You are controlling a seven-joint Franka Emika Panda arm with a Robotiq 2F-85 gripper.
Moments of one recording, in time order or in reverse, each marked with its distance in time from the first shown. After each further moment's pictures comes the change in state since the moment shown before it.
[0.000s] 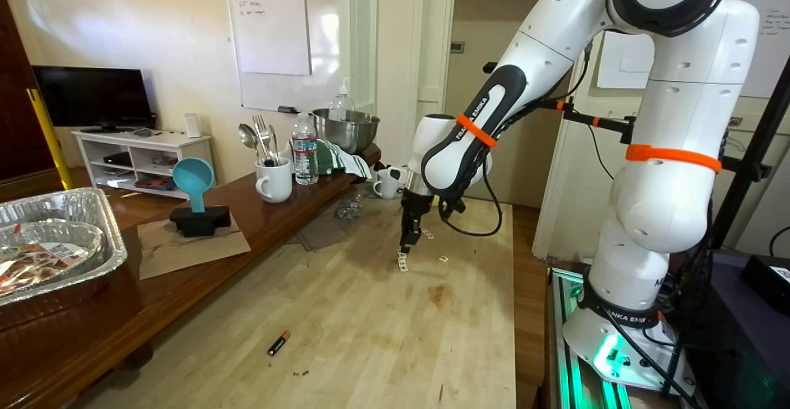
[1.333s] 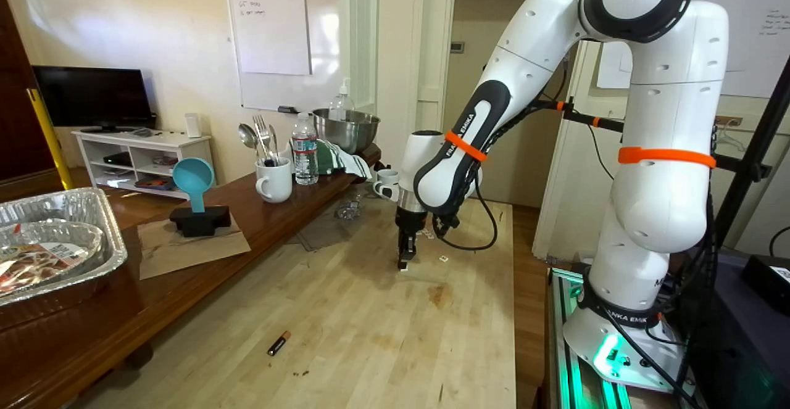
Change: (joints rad) arm -0.005 0.116 0.053 0.042 -0.025 0.003 0.073
